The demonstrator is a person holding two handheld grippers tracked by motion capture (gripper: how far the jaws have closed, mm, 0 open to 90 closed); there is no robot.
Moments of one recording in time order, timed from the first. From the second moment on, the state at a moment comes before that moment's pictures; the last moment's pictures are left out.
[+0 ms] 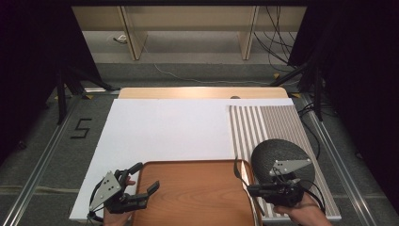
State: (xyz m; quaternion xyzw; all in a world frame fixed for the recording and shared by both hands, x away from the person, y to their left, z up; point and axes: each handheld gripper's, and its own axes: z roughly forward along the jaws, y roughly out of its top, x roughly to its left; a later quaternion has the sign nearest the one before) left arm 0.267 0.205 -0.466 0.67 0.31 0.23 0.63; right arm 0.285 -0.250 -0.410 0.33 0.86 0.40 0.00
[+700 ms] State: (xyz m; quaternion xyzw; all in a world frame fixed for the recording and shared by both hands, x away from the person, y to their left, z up) left arm 0.266 0.205 -0.466 0.67 0.31 0.23 0.63; right arm 0.289 -0.206 -0.422 0.32 0.88 0.36 -0.03
